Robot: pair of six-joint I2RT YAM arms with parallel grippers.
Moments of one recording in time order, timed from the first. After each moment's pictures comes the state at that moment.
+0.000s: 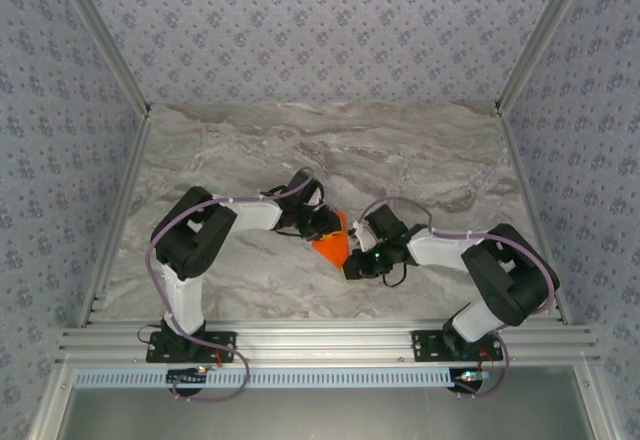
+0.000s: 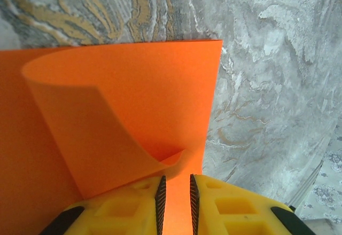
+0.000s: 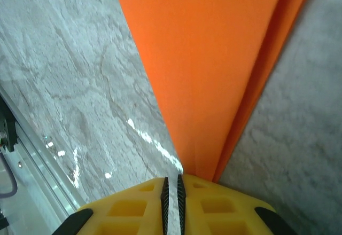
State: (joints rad) left arm -0.70 1.94 1.06 -0.08 0.49 -0.96; right arm 0.65 1.53 0.58 -0.23 -0.61 0.43
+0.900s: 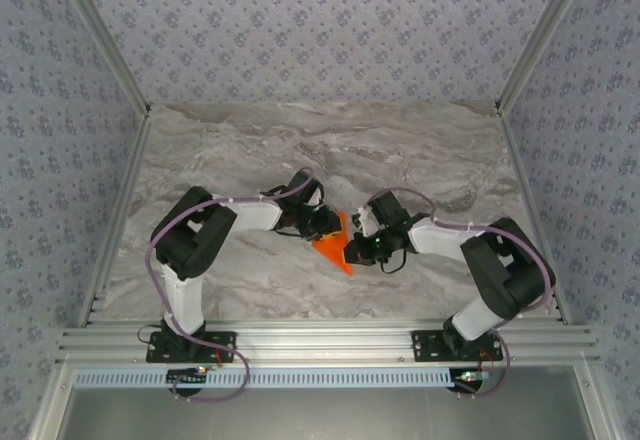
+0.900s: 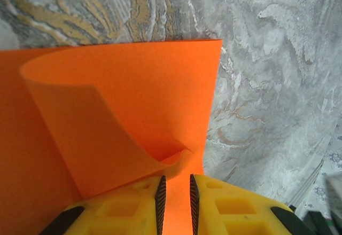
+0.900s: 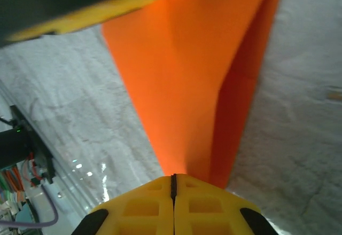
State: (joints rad) left arm -0.70 1.94 1.06 -0.08 0.49 -0.96; right arm 0.57 1.59 0.67 -0.22 -0.63 0.54
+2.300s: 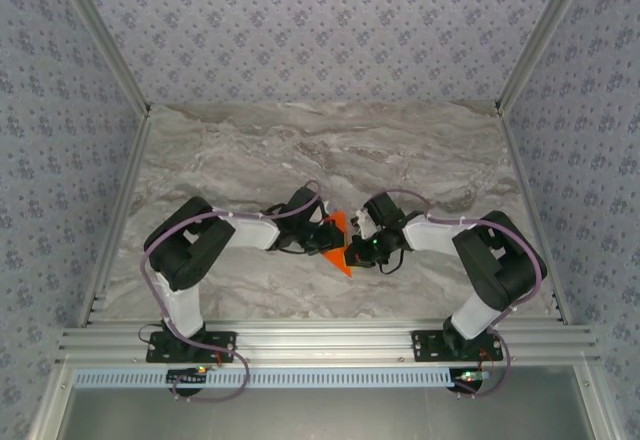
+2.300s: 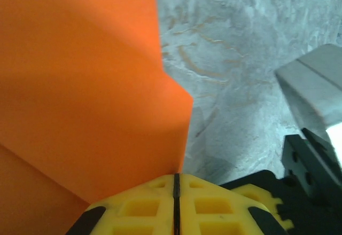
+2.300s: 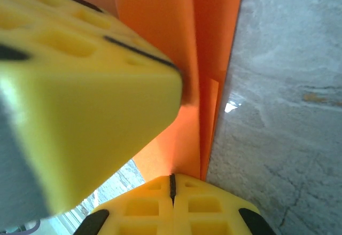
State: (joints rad) left arm -0.79 1.87 0.88 0.16 0.51 -0.95; right arm 0.58 1.63 0.70 -0.29 -0.58 0.50
